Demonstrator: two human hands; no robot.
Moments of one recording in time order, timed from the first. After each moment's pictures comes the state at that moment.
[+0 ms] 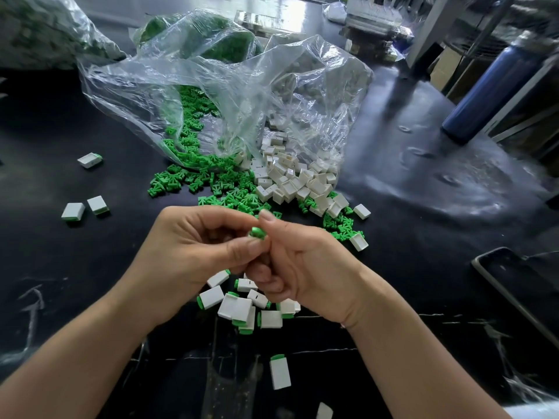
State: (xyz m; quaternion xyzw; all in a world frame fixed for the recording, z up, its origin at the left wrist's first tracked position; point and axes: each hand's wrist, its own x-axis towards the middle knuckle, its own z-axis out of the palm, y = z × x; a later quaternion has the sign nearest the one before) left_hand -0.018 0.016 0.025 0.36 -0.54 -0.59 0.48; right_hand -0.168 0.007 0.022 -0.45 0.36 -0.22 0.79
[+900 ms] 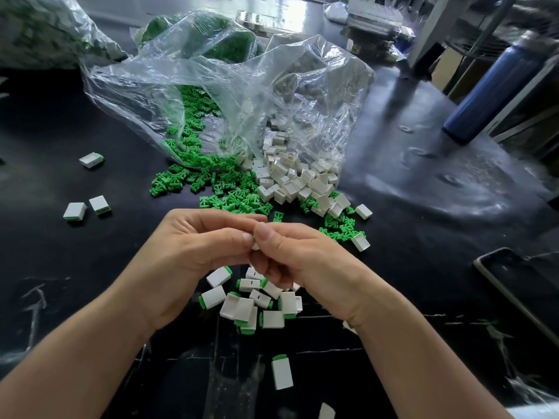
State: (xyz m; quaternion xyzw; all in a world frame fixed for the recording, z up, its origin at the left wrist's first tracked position) left_hand -0.013 0.012 0.025 0.37 -0.51 -0.64 0.44; right_hand -0.166 0.016 0.035 -0.58 0.43 -0.26 0.63
